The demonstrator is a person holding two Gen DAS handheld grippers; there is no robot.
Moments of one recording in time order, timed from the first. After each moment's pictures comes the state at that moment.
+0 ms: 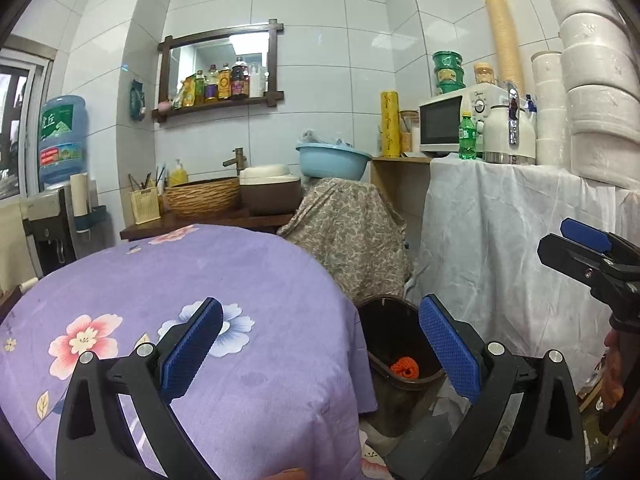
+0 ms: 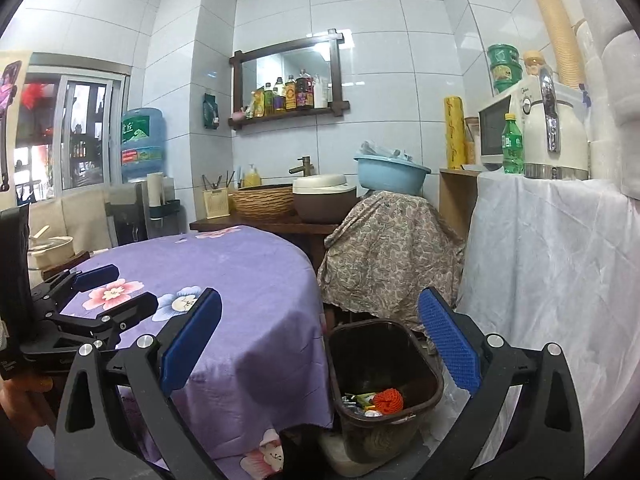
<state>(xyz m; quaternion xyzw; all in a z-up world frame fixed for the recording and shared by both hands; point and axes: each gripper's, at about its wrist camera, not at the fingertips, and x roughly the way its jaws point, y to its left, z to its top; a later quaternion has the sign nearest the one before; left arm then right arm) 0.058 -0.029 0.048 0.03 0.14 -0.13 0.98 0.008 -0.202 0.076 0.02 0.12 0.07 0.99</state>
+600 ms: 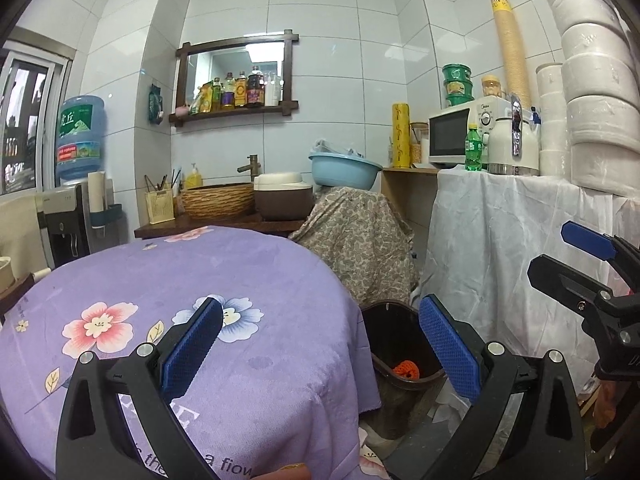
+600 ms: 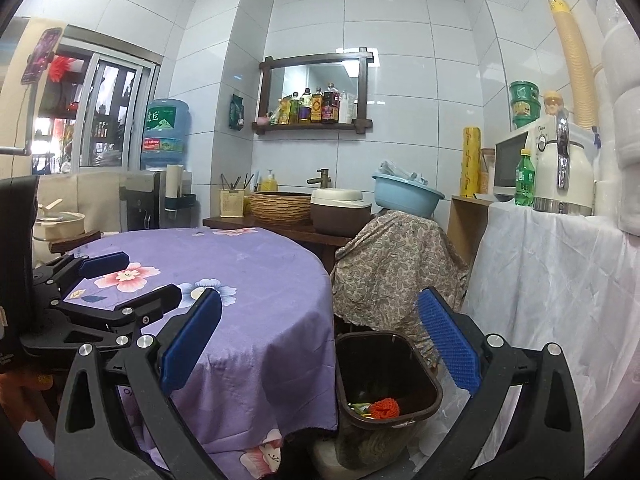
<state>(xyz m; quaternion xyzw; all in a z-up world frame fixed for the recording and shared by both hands) 0.024 -0.019 0.046 0.02 0.12 -0.11 0.99 -0.028 -0.172 0.074 -0.03 0.09 0.08 0.99</state>
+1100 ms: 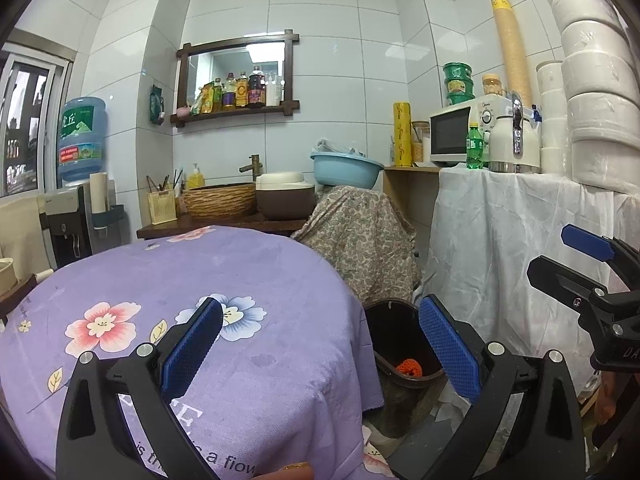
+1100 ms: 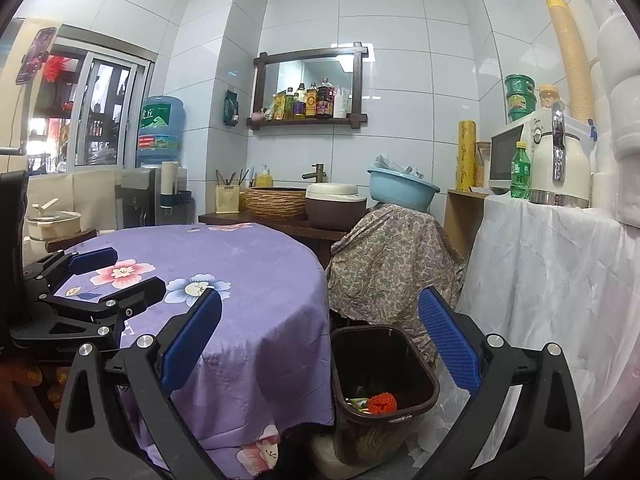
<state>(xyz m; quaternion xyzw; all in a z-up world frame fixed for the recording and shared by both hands) 0.020 -0.021 0.043 0.03 0.12 -0.11 0.99 -0.022 -0.180 0.071 -0.03 0.10 0.07 0.99</state>
